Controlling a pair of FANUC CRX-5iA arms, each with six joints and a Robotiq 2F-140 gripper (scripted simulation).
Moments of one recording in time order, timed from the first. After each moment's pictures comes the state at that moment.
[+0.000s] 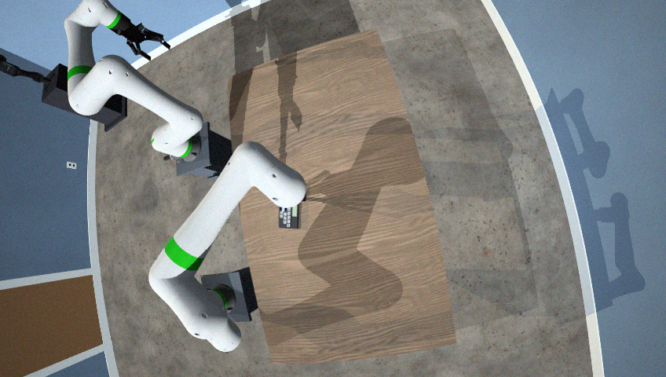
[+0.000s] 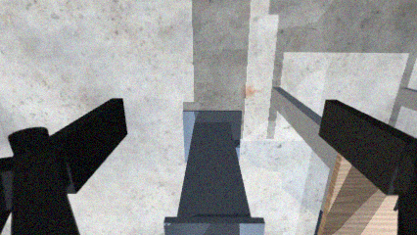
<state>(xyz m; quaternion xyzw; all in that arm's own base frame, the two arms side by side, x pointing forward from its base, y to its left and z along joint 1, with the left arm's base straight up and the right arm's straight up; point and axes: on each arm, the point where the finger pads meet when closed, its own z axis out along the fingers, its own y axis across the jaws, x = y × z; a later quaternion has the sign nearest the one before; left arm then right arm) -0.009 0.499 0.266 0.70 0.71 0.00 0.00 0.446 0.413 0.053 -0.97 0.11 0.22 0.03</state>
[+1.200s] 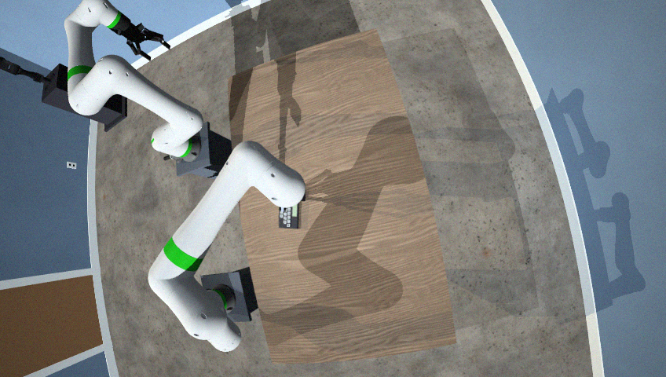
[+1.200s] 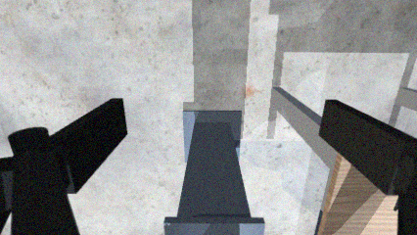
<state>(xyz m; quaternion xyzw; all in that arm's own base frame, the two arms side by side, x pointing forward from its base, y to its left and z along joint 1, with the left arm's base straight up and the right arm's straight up) -0.009 0.499 0.266 0.70 0.71 0.00 0.00 0.447 0.413 0.060 -0.97 0.11 0.21 0.03</state>
